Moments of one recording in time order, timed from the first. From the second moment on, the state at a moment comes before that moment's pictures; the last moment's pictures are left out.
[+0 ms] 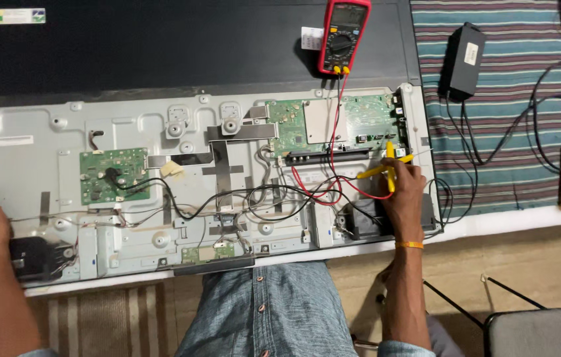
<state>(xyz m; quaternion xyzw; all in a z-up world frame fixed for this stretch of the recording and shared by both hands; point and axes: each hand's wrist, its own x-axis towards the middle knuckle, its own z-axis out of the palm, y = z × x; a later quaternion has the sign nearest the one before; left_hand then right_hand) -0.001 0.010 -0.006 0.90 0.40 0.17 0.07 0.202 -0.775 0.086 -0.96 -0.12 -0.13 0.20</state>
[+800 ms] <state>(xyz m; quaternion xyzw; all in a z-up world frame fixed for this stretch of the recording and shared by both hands) -0.007 0.025 -0.026 0.88 0.44 0.12 0.13 0.213 -0.769 0.085 -0.96 -0.10 -0.05 0.24</state>
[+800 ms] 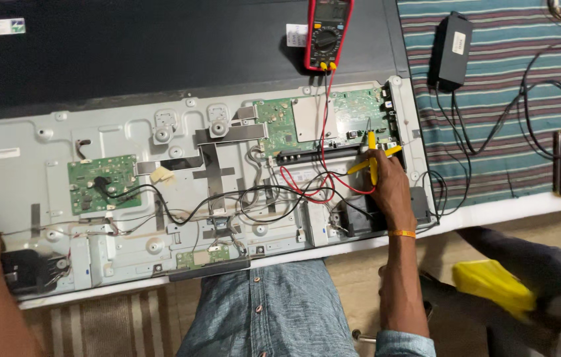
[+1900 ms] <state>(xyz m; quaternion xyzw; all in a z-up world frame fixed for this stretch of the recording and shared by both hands) 0.020 -0.043 0.063 0.90 0.38 0.22 0.04 0.243 -0.536 0.137 -0.77 -0.30 -0.08 0.56</state>
